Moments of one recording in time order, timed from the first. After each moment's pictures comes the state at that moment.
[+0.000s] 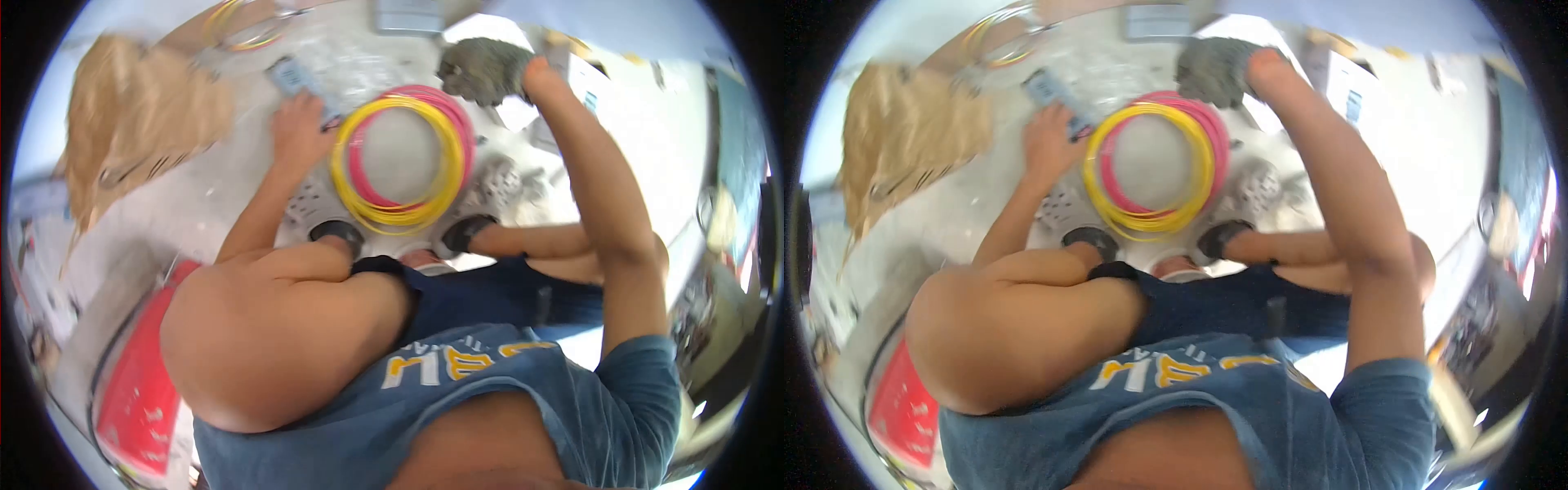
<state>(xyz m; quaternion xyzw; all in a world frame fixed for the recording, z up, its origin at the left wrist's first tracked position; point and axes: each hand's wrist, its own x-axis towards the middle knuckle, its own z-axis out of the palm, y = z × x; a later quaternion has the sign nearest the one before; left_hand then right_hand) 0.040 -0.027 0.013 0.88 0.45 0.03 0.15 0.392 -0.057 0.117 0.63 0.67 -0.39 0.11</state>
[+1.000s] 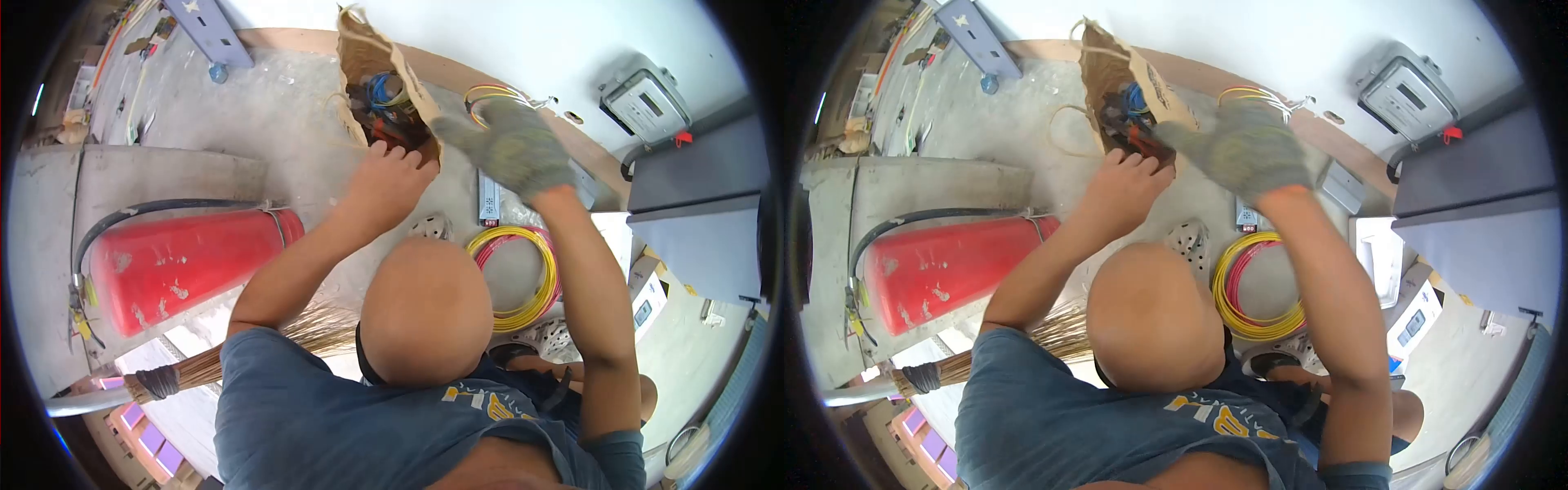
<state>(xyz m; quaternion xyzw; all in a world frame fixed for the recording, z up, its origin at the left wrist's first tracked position) -0.094 -0.015 0.222 0.89 0.46 -0.01 0.01 0.114 0.050 0.270 0.57 0.79 -0.22 -0.06</state>
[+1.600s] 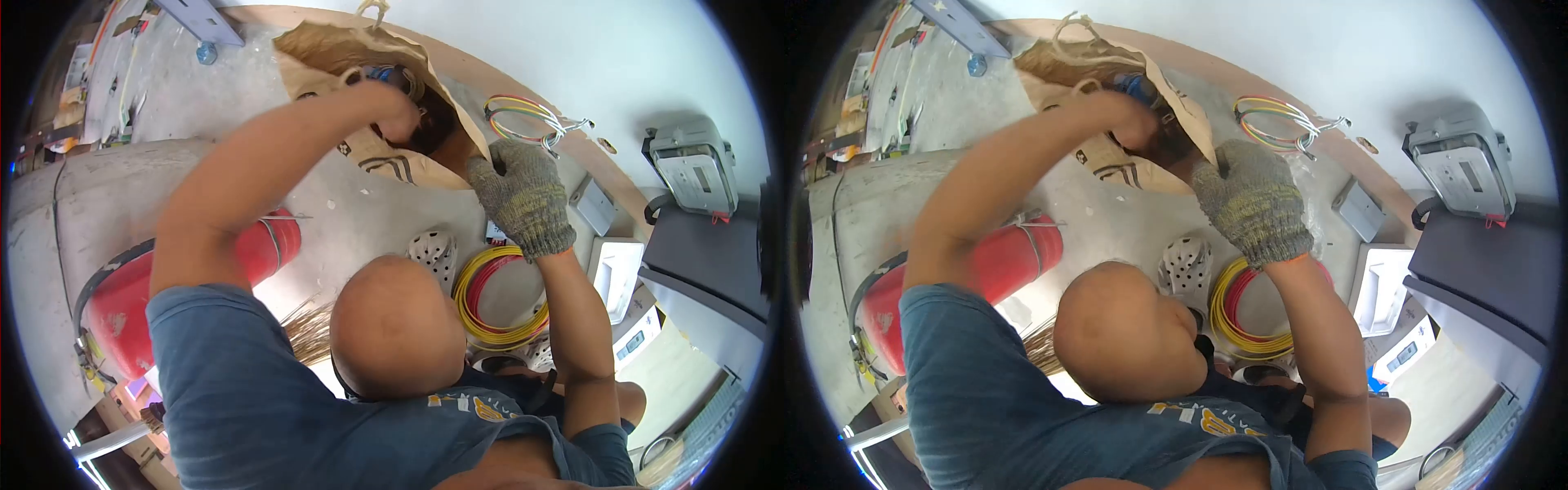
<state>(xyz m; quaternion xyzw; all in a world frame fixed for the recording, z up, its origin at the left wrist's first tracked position) -0.114 0.190 0.137 0.81 0.21 -0.50 0.23 0.102 0.083 0.218 0.59 0.69 -0.41 -0.09</state>
